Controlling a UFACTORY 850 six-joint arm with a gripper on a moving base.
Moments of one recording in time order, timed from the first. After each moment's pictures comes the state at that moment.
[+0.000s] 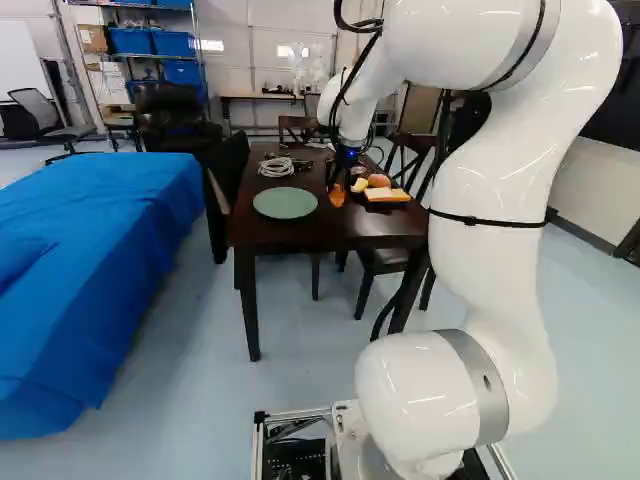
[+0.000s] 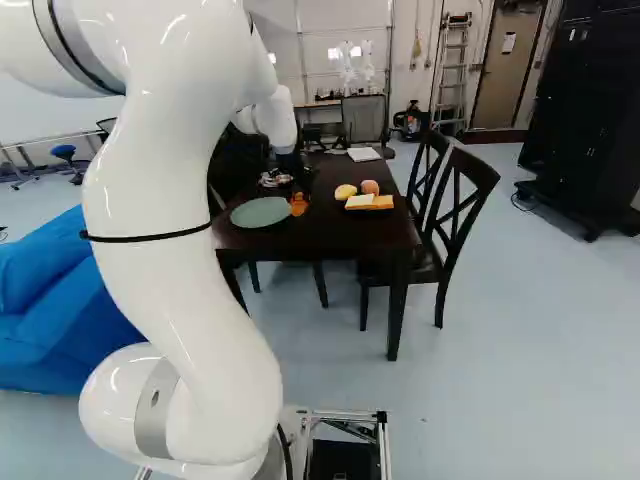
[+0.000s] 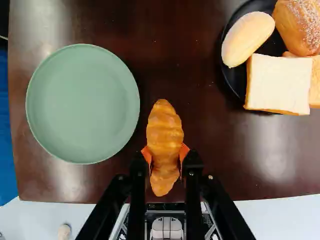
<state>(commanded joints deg) 1.0 -20.2 -72.8 1.3 -33.9 0.0</state>
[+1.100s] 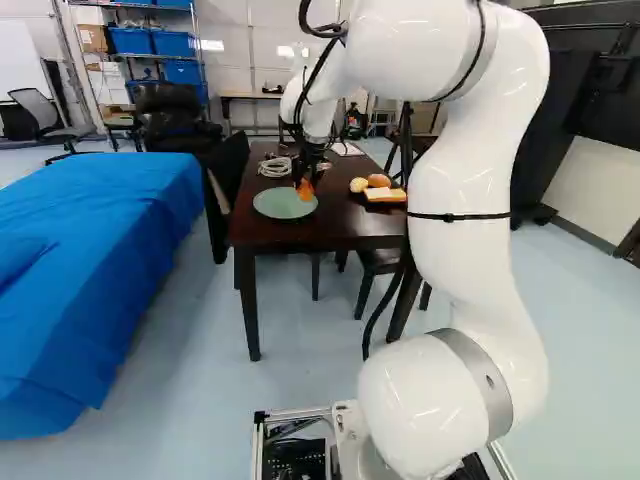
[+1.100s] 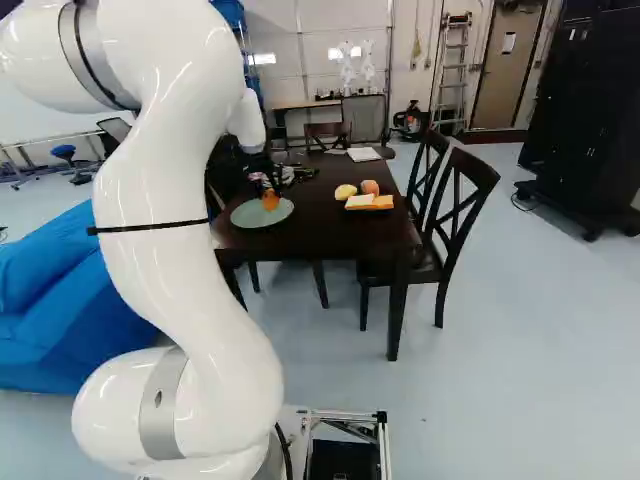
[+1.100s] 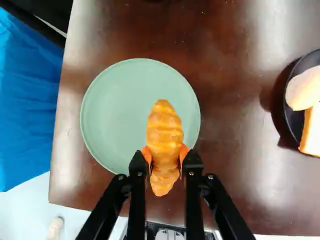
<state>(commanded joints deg) 10.4 -26.6 -81.1 1.3 -33.9 0.0</state>
